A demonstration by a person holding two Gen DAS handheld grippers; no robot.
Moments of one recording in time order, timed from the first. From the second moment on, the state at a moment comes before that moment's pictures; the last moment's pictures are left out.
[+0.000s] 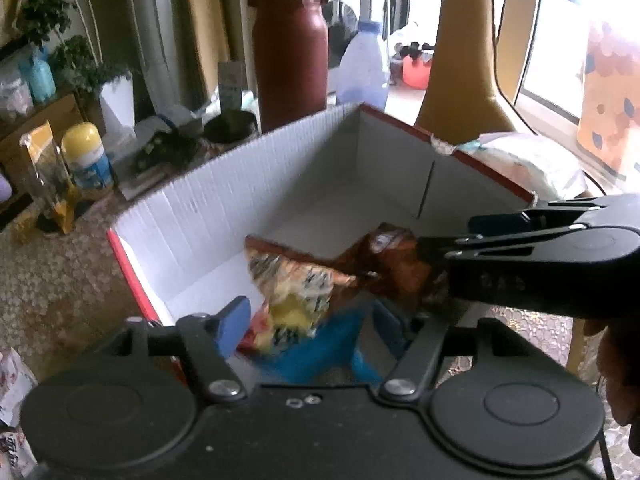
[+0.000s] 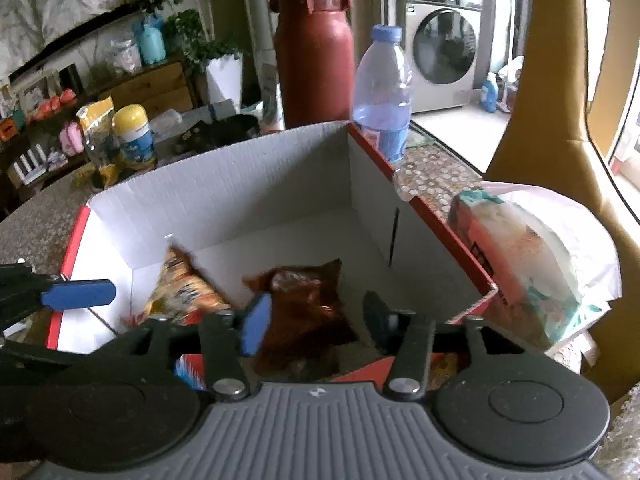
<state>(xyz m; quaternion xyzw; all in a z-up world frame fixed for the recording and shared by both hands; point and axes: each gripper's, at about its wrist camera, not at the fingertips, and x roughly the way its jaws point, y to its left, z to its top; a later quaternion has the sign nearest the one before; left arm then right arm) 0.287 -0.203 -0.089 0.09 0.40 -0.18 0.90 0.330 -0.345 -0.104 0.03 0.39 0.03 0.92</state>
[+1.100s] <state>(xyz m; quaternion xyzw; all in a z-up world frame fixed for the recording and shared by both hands) 0.204 -0.116 -0.014 0.04 0.32 -0.16 0.93 0.237 -0.313 -0.030 0.04 0.32 0.07 0.94</state>
